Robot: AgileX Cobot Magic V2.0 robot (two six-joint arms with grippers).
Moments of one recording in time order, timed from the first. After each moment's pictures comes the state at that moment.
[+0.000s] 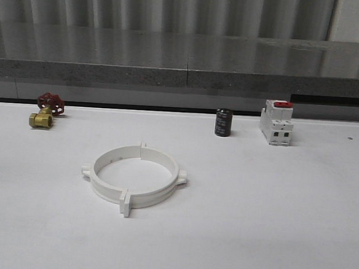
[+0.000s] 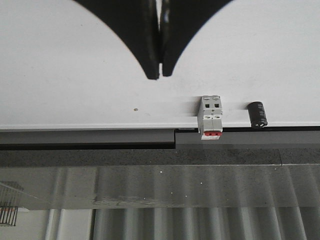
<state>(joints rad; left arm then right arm) -0.27 0.33 -0.38 0.29 0.50 -0.43 -0.01 -0.01 0.03 -0.05 0.08 0.08</state>
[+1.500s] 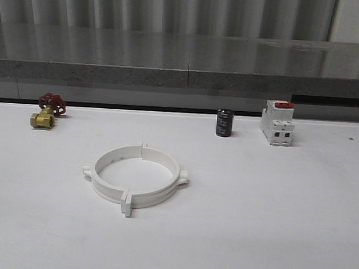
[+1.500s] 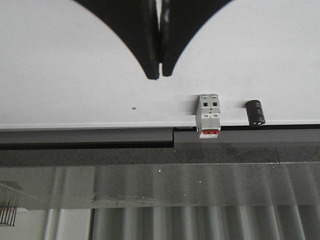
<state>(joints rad) -0.04 0.00 0.00 0.07 0.10 -0.14 -0.01 -0.01 0.03 -0.05 0.07 0.08</state>
